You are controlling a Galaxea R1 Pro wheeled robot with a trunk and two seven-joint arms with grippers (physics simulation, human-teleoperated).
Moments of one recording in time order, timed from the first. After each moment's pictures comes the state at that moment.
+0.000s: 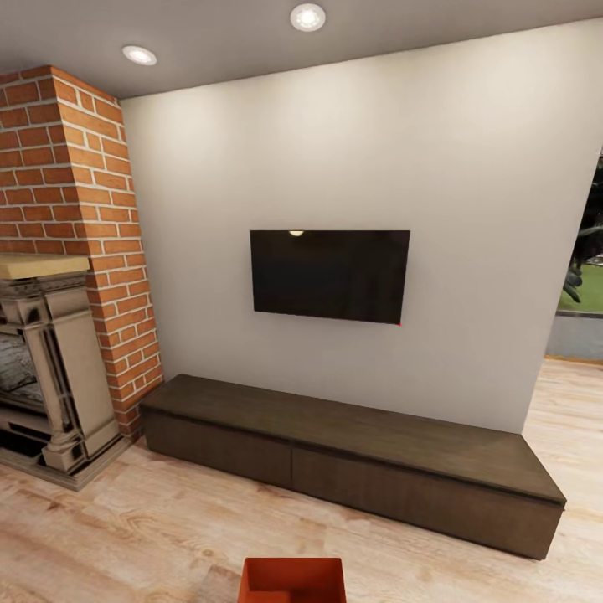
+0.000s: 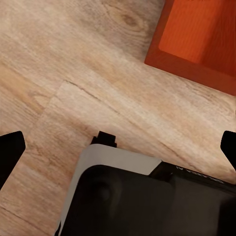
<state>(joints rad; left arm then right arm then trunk) -0.23 0.03 -0.11 0.00 0.42 -0.01 0.05 -0.17 0.00 0.18 0.02 0.04 -0.12 -0.05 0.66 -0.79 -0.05</state>
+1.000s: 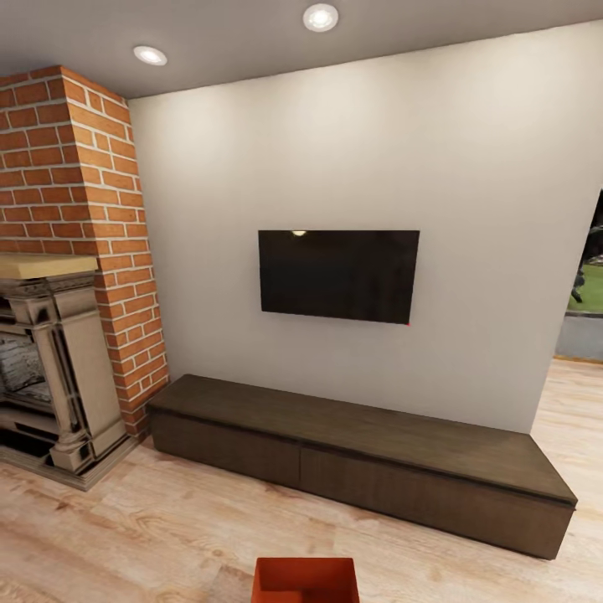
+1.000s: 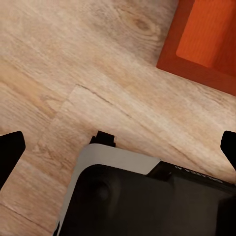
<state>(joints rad) -0.23 0.03 -0.11 0.00 0.42 -0.01 0.05 -0.17 0.00 0.18 0.02 0.04 -0.13 -0.05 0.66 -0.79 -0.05</state>
